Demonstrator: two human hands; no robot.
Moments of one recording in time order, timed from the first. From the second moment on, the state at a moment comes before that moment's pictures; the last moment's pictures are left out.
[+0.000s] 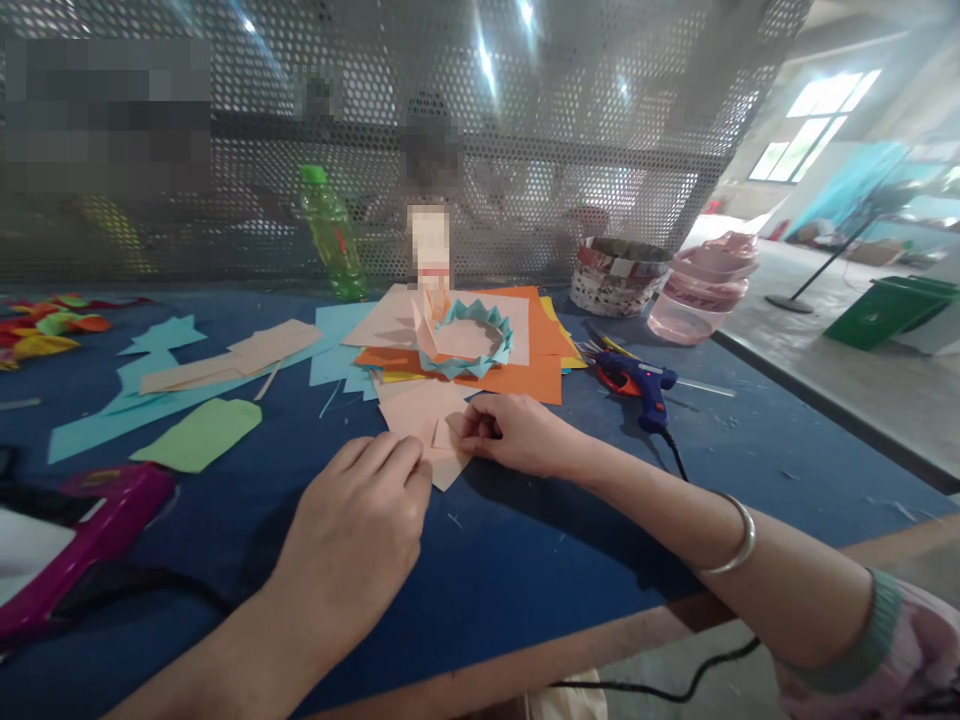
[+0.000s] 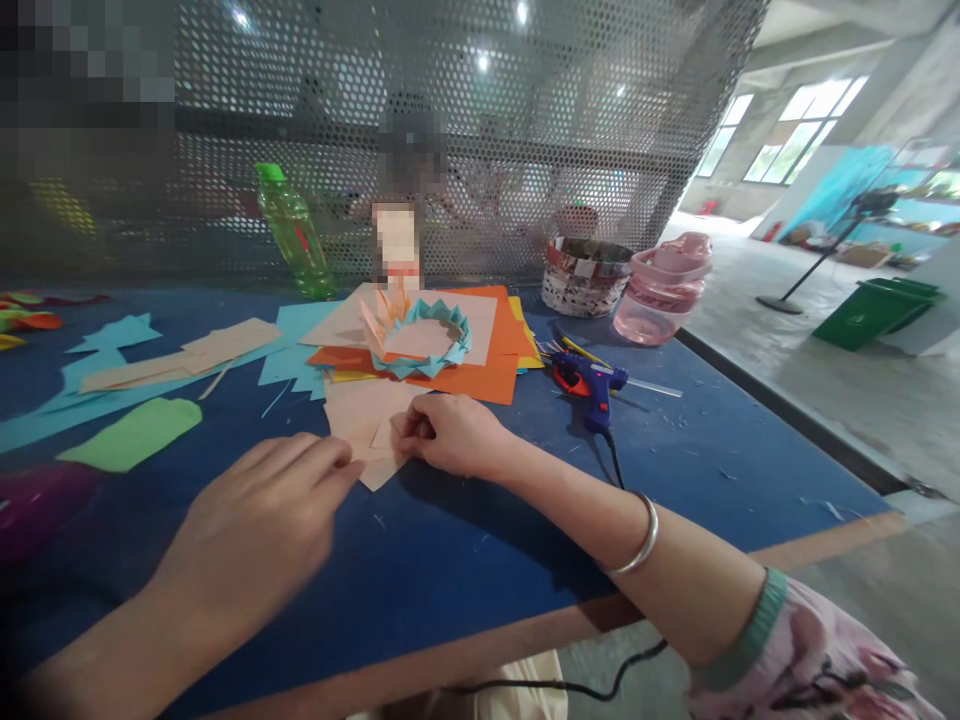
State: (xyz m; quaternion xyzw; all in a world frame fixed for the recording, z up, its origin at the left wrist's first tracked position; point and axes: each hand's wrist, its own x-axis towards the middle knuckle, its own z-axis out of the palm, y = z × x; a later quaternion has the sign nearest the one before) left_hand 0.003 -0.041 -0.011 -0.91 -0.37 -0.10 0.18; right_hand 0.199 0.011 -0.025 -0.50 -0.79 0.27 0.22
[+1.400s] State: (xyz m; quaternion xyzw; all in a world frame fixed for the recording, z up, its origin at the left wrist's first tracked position) left_hand 0.009 -0.042 -0.007 -0.90 -0.39 -0.08 0.18; right_hand 0.185 0.018 -0.038 -0.46 -0.80 0.25 0.31
